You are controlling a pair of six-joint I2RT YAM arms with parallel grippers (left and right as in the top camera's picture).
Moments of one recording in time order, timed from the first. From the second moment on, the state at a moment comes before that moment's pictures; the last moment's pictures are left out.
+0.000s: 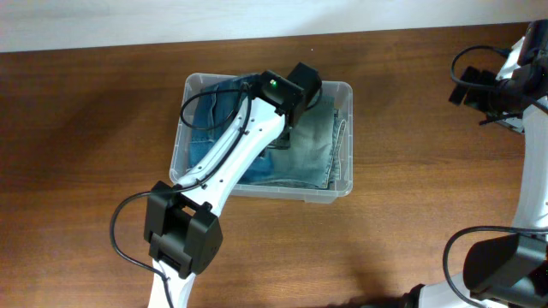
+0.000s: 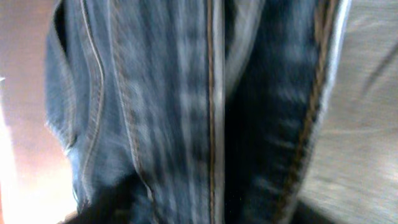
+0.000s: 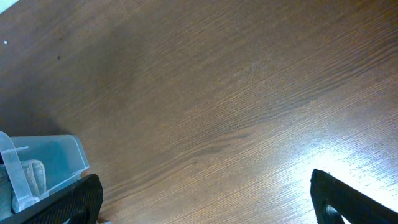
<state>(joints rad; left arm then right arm) -0.65 2.16 2.09 -1.43 -0.40 -0.58 -0.37 1.70 1.80 -1.20 -0.05 0.18</state>
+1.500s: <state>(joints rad) -0.49 2.37 2.39 -1.30 -0.10 -0.34 -0.37 1.70 1.80 -1.20 -0.05 0.18</state>
